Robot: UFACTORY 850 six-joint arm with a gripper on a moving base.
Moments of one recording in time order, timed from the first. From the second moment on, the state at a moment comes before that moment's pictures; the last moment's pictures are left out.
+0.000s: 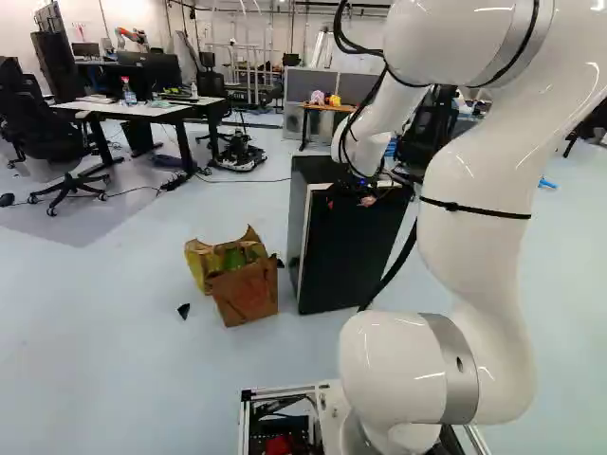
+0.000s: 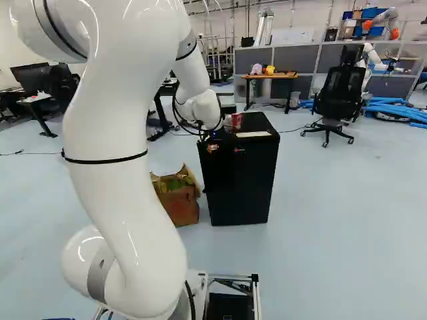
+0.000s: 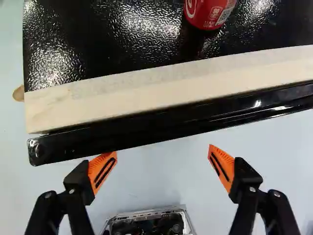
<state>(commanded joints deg) -10.2 -19.6 -57.0 -4.9 -9.4 0.0</state>
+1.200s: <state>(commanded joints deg) -11.5 -11.4 -46.9 -4.9 4.8 0.0</state>
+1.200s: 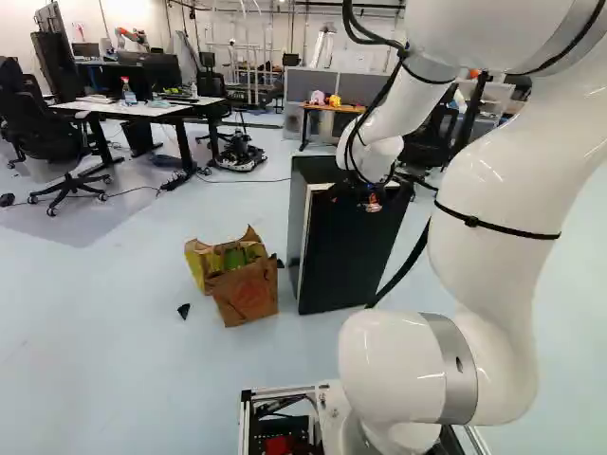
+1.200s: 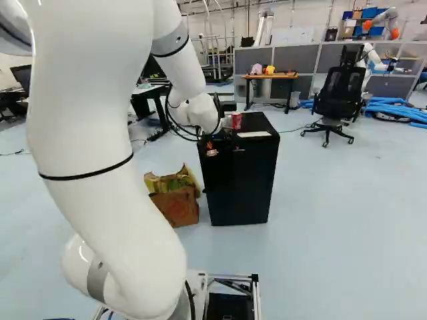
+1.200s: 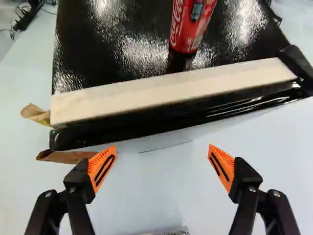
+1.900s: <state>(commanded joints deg) -11.5 -11.6 -46.9 -4.9 25.9 0.0</state>
